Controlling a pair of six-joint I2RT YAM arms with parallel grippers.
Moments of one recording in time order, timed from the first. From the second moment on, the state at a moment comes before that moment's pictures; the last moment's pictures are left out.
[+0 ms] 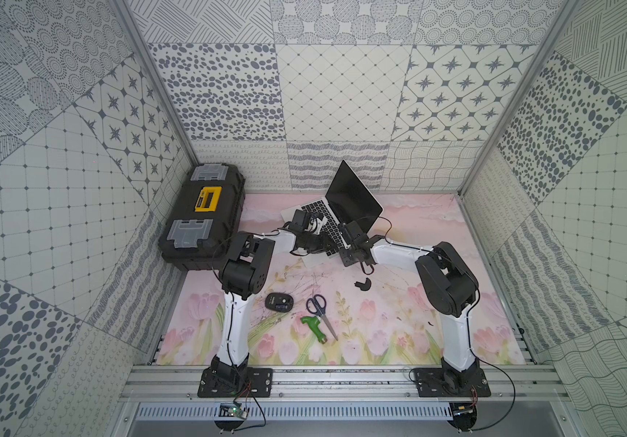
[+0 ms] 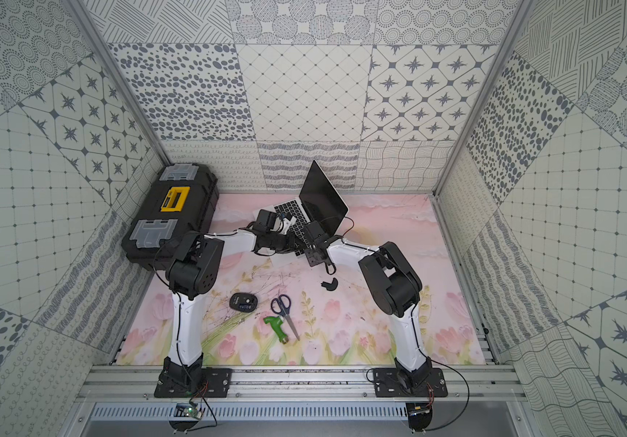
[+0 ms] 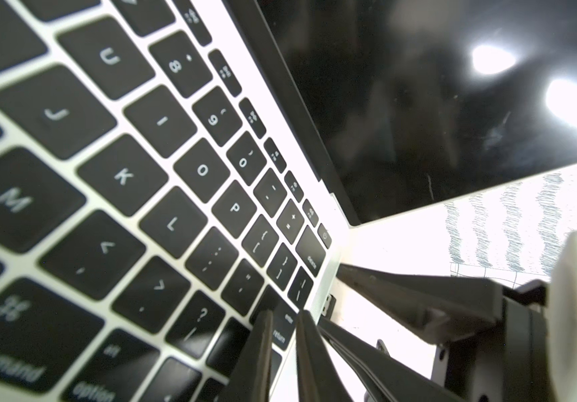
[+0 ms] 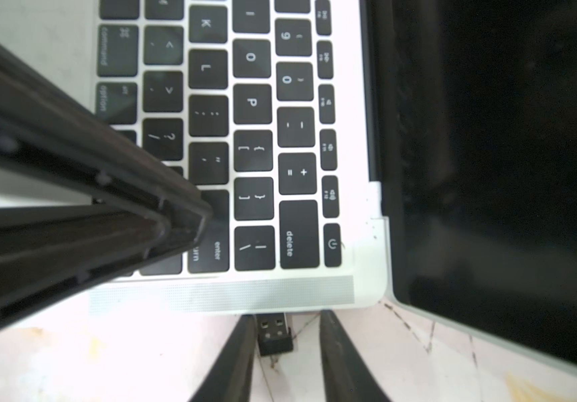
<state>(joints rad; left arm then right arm) -0.33 2.23 1.43 -0.09 0.70 -0.42 0.64 2.06 1.36 -0.33 0.18 0.14</state>
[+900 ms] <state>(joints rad) -0.33 2.23 1.43 -0.09 0.71 -0.42 0.63 1.95 1.40 -0.54 0.18 0.35</state>
